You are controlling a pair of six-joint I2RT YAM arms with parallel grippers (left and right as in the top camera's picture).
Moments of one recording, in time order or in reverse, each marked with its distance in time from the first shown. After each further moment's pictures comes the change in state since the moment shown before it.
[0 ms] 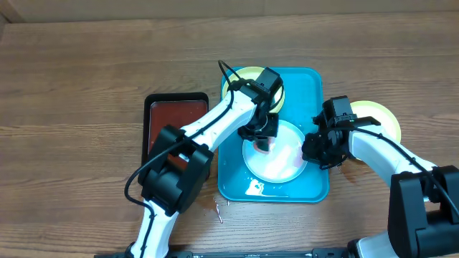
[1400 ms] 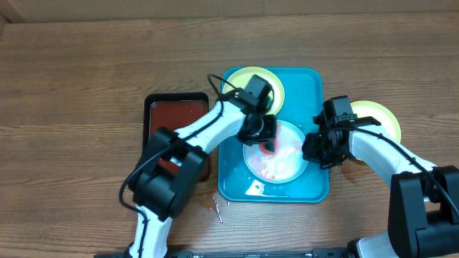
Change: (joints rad) left arm 0.026 -0.067 -0.218 0.305 0.144 -0.094; right arm -0.001 -0.001 0.000 0.004 0.005 -0.001
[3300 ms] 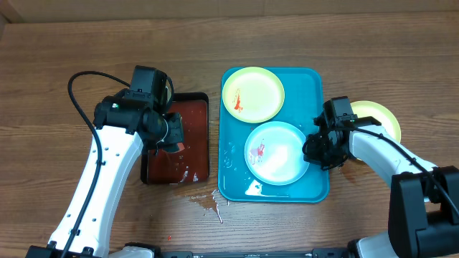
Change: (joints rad) left arm 0.433 -0.670 -0.143 -0.577 -0.397 0.262; right arm 0.000 -0.002 0.000 -0.018 0.010 -0.005
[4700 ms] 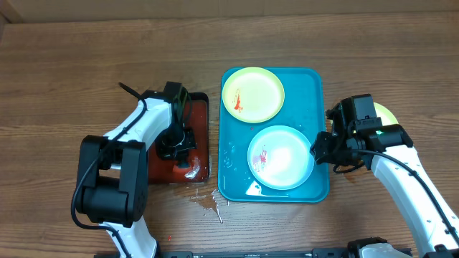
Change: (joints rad) left arm 0.002 0.489 -0.100 0.173 0.042 -0.081; right arm -0.006 -0.326 0.048 -0.204 0.019 -0.031
